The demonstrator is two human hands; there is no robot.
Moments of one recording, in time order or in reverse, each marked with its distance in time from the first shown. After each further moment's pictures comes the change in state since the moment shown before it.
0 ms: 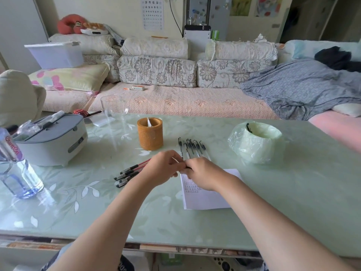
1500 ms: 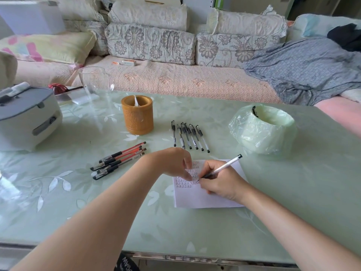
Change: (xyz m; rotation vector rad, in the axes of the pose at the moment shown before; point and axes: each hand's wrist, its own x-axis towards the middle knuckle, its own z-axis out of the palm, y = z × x) left_hand 0.065 -0.012 0.049 0.432 -0.447 0.007; right_hand -0.023 0.082 0.030 0.753 0.091 0.175
